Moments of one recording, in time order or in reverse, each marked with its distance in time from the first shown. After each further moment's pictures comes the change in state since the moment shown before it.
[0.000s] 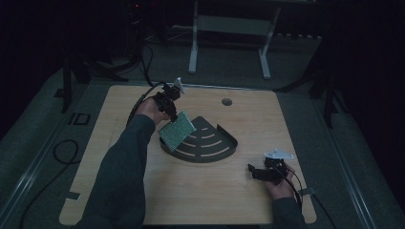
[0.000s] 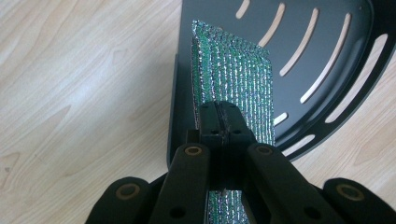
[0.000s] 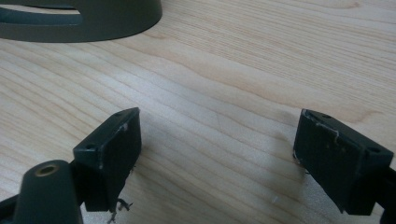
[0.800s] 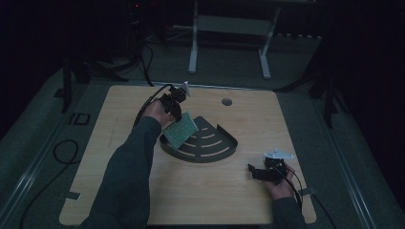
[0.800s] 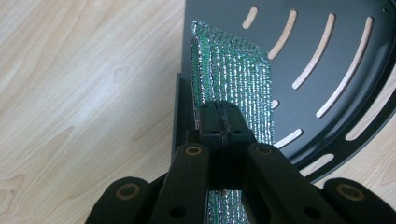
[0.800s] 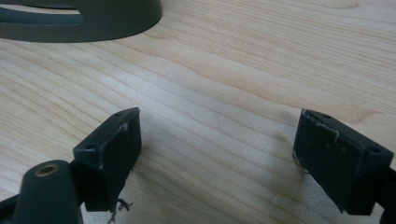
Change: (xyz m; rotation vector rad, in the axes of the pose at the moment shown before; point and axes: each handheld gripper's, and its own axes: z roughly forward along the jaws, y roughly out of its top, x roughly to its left) left arm -0.007 0.011 0.021 -0.003 0.059 0.039; right arm 0.000 0.000 0.000 0.001 0.001 0.001
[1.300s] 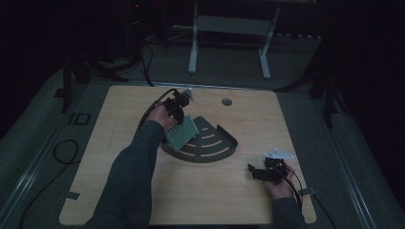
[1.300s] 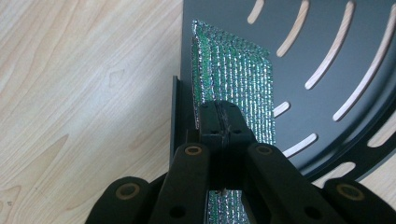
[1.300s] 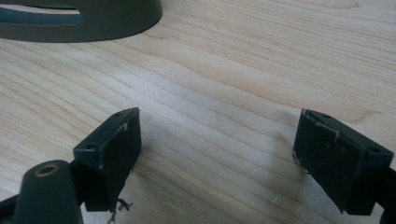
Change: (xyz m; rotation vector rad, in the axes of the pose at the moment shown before) left arm -0.009 0.001 0.020 0.013 0.045 0.034; right arm 0.000 0.000 0.000 0.000 0.000 -0.001
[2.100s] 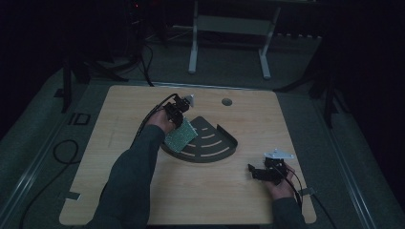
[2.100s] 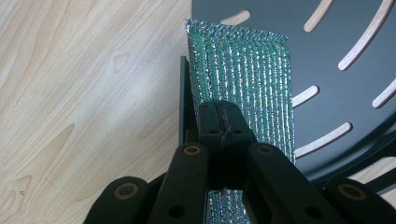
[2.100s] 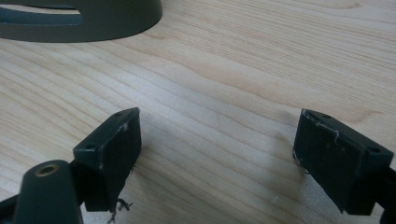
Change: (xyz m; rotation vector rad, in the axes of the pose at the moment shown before) left arm -0.003 -0.005 0.016 0.058 0.067 0.029; right arm 0.000 0.000 0.000 0.000 0.000 0.000
